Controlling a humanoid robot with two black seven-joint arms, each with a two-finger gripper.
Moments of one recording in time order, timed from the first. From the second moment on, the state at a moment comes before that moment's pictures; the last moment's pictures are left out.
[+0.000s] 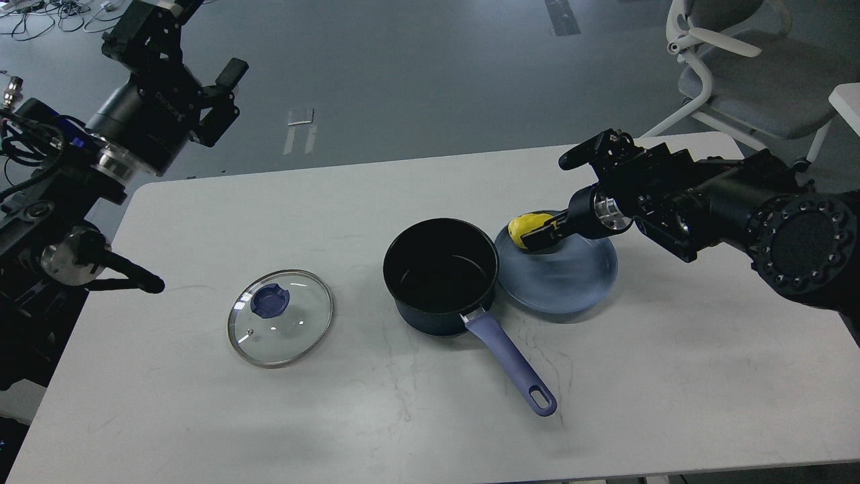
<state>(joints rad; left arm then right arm) -0.78 0.74 -0.72 -1.27 0.38 -0.20 -0.40 1.22 0.00 -0.91 0.29 -0.79 0.29 0.49</state>
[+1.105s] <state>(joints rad) -0.76 0.74 -0.74 -1.27 0.38 -0.21 -0.40 1.24 0.00 -0.91 0.32 -0.78 0.34 0.49</state>
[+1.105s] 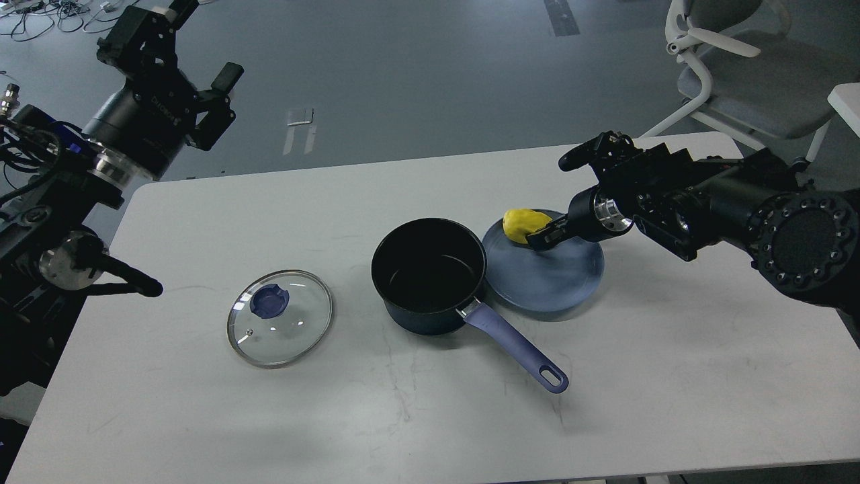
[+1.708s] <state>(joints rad) -0.76 0.74 -0.75 -1.28 0.38 -0.21 -0.40 1.51 -0.07 -0.91 0.66 -0.79 0.34 0.49</state>
